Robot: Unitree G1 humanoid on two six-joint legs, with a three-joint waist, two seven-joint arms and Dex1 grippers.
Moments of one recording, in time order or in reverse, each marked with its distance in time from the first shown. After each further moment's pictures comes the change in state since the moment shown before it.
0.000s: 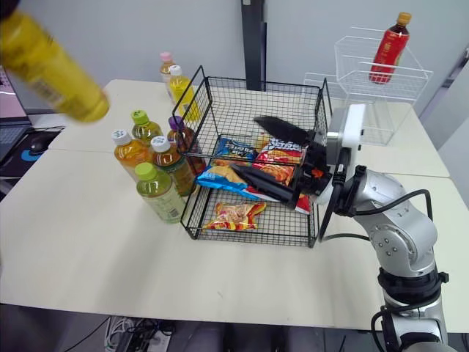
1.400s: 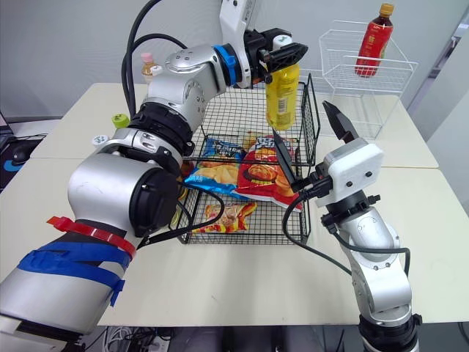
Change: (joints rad) left arm -0.483 -0.948 -0.201 1.094 0.669 -0.826 0.087; right arm 0.252 0.178 0.099 -0.181 -0.615 -0.182 -0.426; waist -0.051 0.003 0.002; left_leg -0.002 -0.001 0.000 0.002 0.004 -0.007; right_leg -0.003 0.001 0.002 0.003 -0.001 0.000
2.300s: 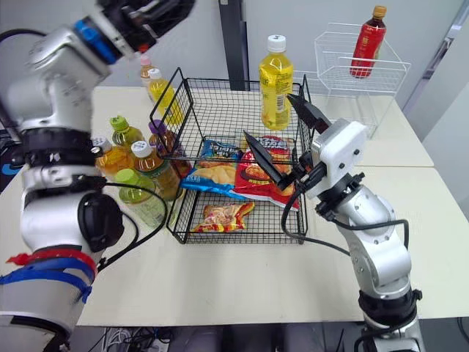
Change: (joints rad) left arm 0.420 0.395 0.221 -0.904 -0.221 0.473 0.002; right arm -0.192 -0.064 -0.028 0.175 0.279 0.030 0.265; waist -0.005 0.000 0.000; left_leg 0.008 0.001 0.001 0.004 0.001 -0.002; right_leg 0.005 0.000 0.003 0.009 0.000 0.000
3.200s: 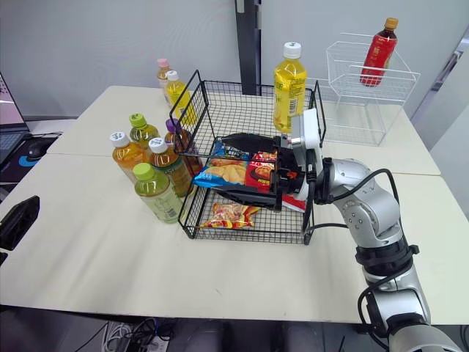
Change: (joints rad) left arm 1.440 -0.042 0.840 -1.026 -0.450 0.392 0.289; right arm -0.216 -0.071 0.071 0.321 0.300 0.128 0.542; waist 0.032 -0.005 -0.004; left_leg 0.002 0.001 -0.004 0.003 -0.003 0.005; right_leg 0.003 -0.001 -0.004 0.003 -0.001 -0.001
